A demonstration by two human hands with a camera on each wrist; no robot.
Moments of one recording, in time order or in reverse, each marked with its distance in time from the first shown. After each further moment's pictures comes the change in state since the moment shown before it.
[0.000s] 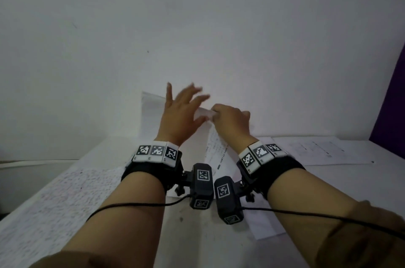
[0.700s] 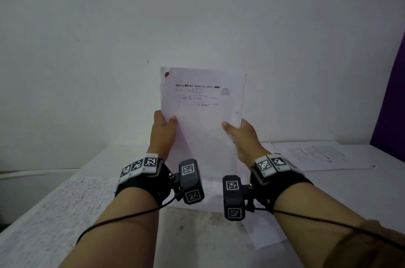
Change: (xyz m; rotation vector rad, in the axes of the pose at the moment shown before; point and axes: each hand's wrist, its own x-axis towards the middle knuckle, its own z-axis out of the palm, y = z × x) left_hand -0.010 -0.004 -0.007 -0.863 0.031 -0.882; right_hand -0.006 0.036 -0.001 1.148 -0.001 0.481
